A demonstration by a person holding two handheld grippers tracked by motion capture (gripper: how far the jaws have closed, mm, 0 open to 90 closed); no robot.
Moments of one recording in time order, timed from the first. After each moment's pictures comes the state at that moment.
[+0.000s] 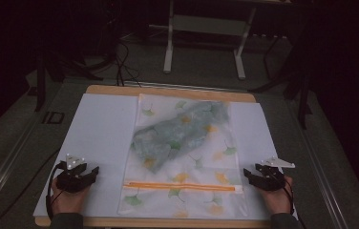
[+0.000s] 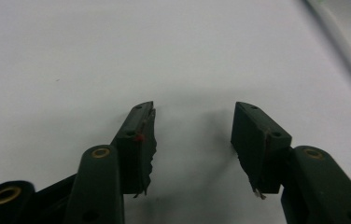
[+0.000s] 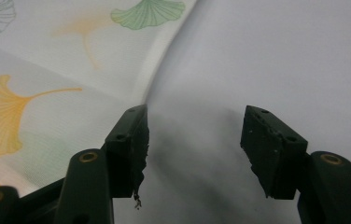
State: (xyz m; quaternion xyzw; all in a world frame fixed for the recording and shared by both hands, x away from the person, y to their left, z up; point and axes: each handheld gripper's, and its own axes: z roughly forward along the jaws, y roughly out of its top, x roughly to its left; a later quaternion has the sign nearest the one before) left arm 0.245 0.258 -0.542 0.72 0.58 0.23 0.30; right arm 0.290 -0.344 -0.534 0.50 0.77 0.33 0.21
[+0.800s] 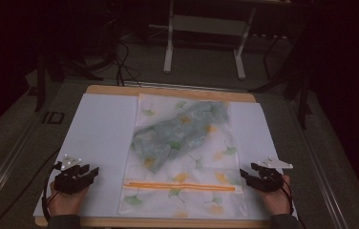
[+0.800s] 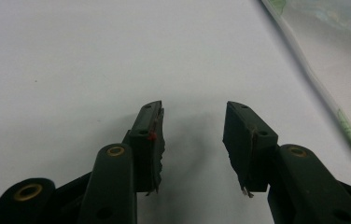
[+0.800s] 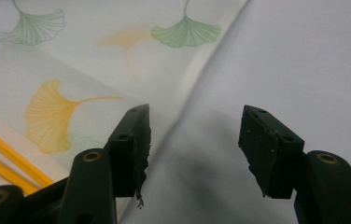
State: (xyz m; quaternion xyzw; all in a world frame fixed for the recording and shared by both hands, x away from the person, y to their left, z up) left arm 0.239 0.264 -0.534 0.71 0.58 0.20 0.34; right arm 0.283 -0.331 -0.522 0.45 0.79 0.35 0.21
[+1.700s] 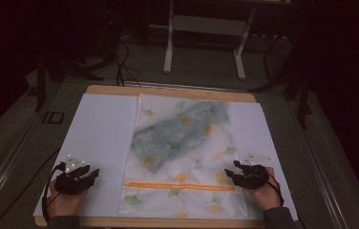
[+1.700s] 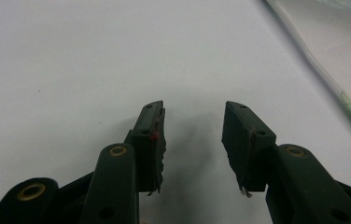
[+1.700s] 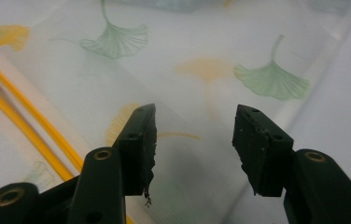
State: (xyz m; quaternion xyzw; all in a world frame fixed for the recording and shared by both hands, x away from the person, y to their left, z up) left arm 0.236 0.259 -0.533 0.74 0.55 0.21 0.32; right arm 0.292 -0.284 -0.509 0.36 0.85 0.34 0.18
